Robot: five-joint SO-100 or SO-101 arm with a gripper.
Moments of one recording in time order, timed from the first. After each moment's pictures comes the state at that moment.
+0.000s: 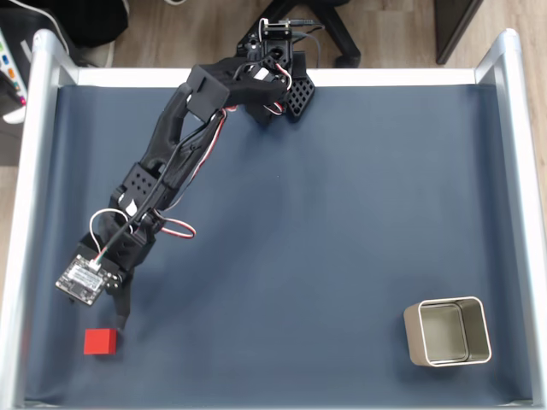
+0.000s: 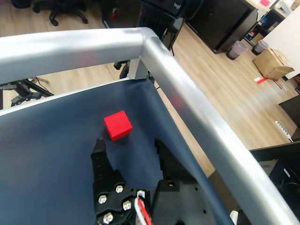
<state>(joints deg) 35.7 56.9 74.5 3.3 -105.9</state>
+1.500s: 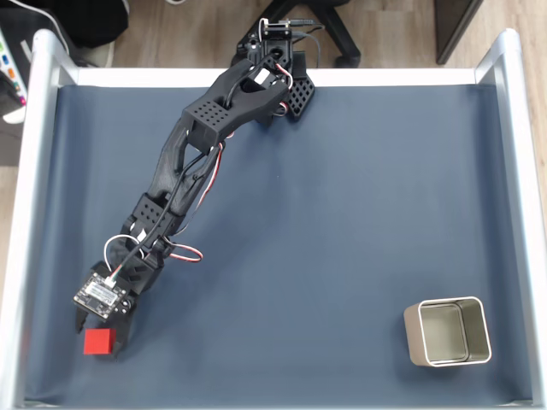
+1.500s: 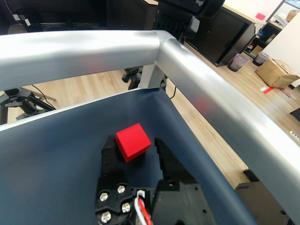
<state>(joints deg) 32.5 38.0 57.8 -6.0 -101.9</state>
